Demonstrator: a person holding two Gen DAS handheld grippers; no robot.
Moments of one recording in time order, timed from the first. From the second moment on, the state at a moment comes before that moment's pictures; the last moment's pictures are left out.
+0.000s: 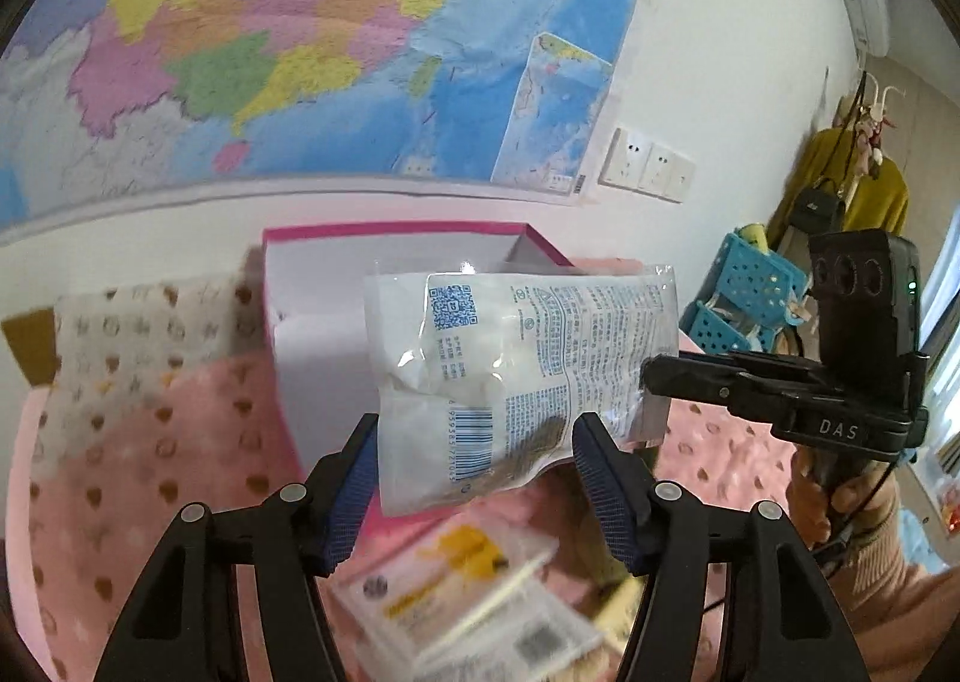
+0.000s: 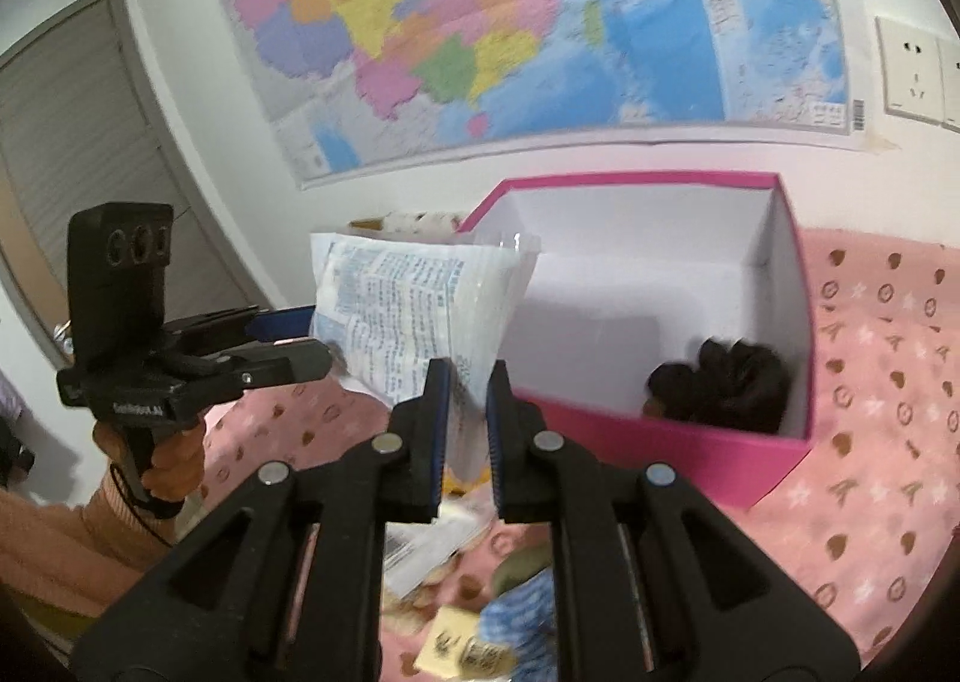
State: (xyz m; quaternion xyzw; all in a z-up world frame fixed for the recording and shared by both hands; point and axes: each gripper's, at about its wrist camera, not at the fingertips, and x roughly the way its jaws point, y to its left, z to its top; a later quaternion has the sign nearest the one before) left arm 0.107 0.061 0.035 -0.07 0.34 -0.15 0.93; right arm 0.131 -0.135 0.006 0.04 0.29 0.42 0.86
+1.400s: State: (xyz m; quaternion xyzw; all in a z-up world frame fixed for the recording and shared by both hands) left arm 0.072 0.092 -0.015 -0.11 0.38 -0.09 0.91; right arm 0.127 -0.106 -0.040 0.01 0.37 0.45 0.81
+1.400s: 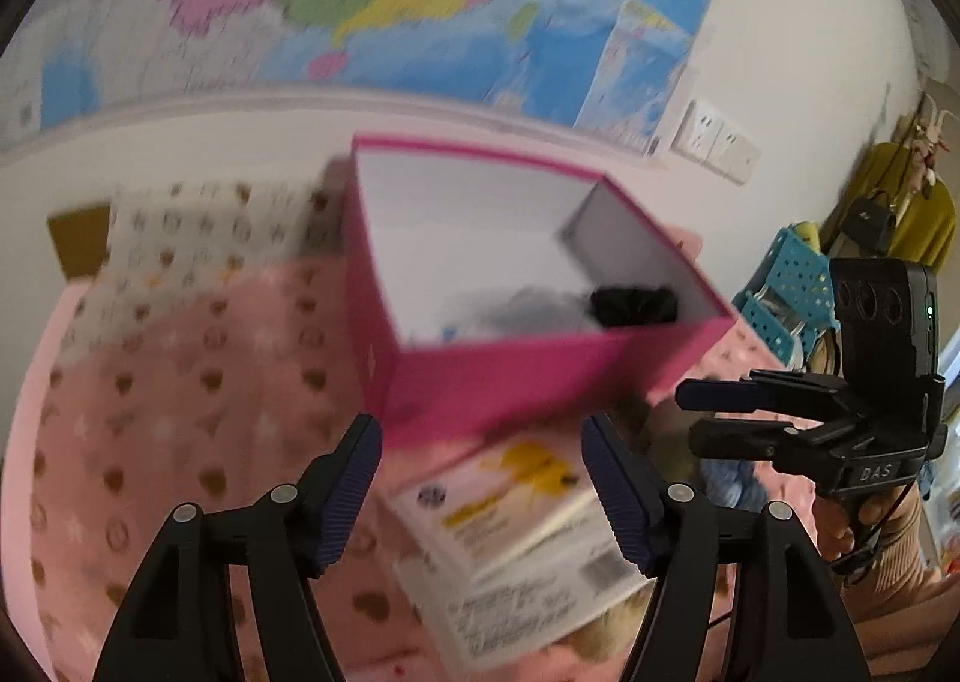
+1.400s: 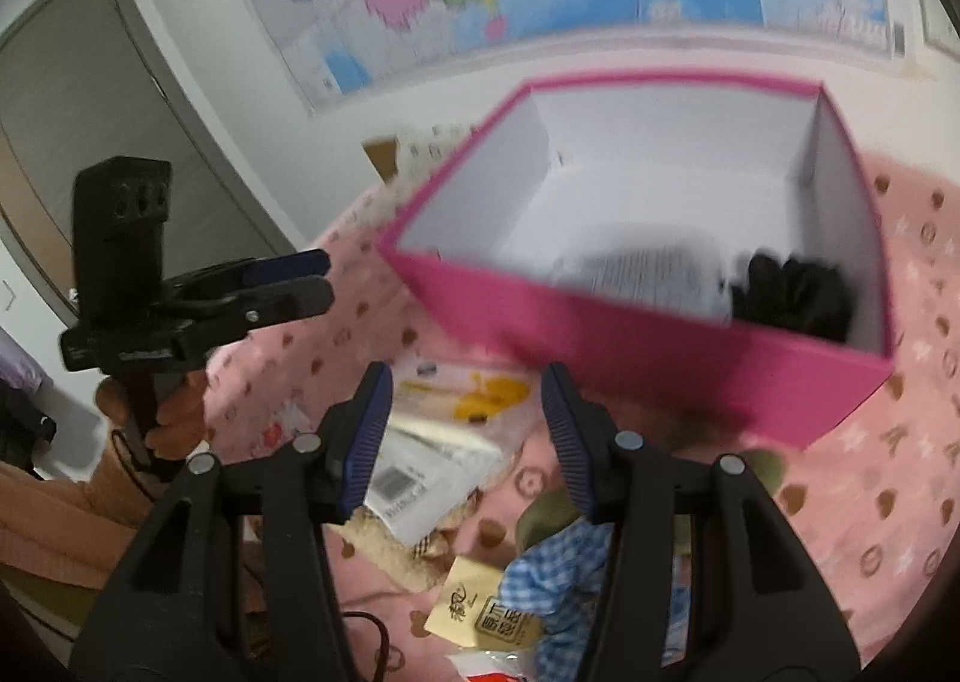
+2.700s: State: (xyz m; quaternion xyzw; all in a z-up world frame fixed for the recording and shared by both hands) left arm 0.077 0.089 -0.084 -0.15 0.48 -0.13 0.85; right arm 0.149 -0.054 -0.095 -0.04 0.47 0.40 0.79
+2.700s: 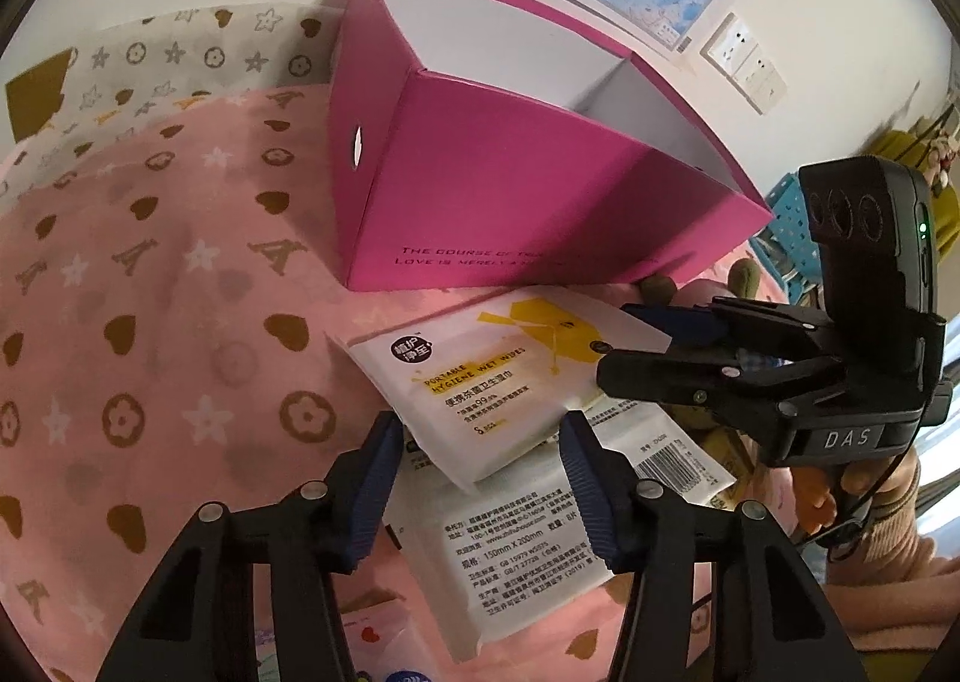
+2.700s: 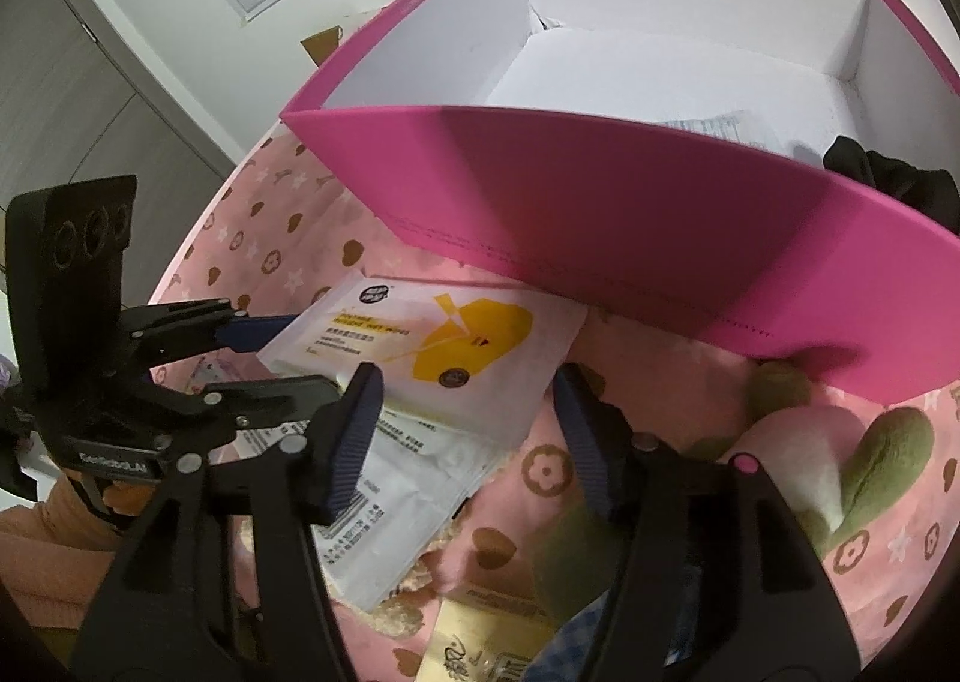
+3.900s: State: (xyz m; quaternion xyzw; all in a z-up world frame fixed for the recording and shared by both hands) left arm 0.053 0.082 -0.061 -0.14 0.44 -0.14 0.88; right arm 0.128 -0.086 -0.076 0.02 0.41 0.42 0.81
